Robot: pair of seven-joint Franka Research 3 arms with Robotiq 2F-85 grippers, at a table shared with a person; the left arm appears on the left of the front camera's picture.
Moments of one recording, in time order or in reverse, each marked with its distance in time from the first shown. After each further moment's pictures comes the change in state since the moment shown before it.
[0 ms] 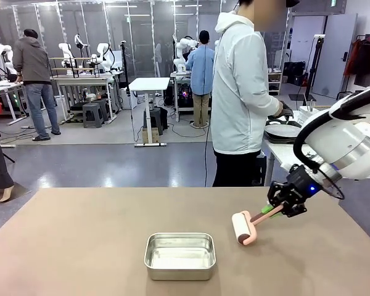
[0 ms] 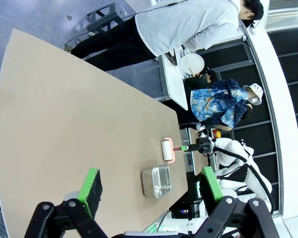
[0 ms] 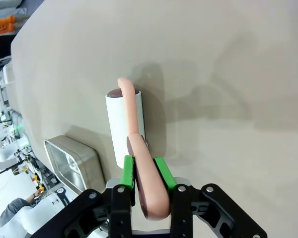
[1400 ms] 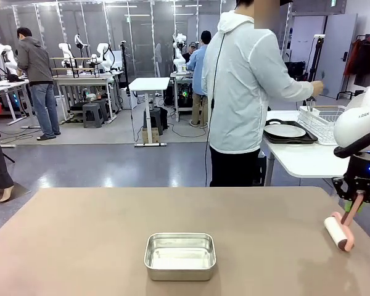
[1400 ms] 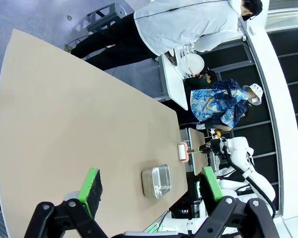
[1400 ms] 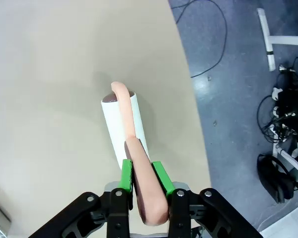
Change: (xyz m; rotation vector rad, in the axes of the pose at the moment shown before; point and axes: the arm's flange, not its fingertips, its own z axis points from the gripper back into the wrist) left arm 0.000 0.000 0.000 0.000 0.000 0.000; right arm -0.003 -0.046 0.125 -0.718 -0.138 -0.199
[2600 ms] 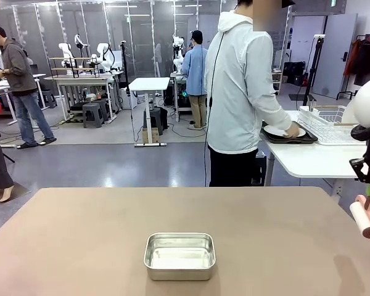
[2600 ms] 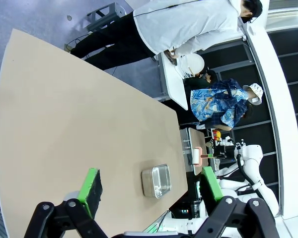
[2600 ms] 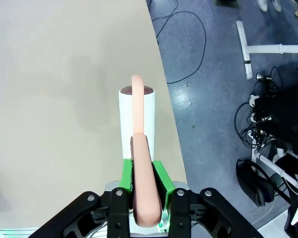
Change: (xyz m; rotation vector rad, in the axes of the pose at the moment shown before) left arm 0.000 0.000 0.000 0.000 0.001 0.000; right arm -0.058 -0.010 0.087 -0.066 -0.087 0.065
